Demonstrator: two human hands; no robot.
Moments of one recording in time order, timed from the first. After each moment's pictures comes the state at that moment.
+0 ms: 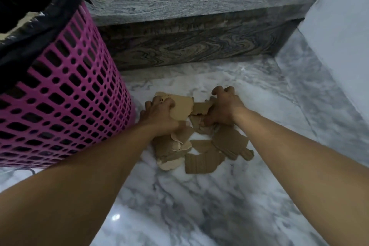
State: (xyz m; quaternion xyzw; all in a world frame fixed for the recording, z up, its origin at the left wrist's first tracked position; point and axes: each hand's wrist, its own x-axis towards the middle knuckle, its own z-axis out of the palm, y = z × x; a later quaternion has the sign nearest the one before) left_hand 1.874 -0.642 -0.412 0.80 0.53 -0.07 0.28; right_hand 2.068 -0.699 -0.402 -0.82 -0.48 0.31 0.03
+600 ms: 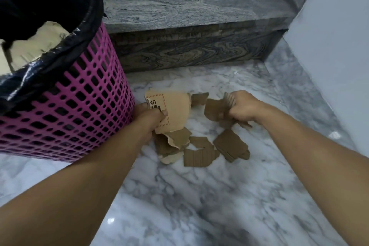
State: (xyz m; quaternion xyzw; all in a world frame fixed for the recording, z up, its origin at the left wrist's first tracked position) left_hand 1.863 -0.660 -0.385 0.46 0.68 0.22 0.52; right_hand 2.093 -0.742 -0.349 -0.81 -0.46 0.36 0.09
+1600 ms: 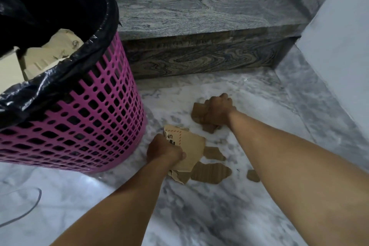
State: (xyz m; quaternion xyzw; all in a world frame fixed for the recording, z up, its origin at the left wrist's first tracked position) left_hand 1.853 -0.701 -0.426 0.55 0.73 0.01 0.40; right_hand 2.047 -0.670 -0.412 -0.80 -0.53 0.26 -0.05
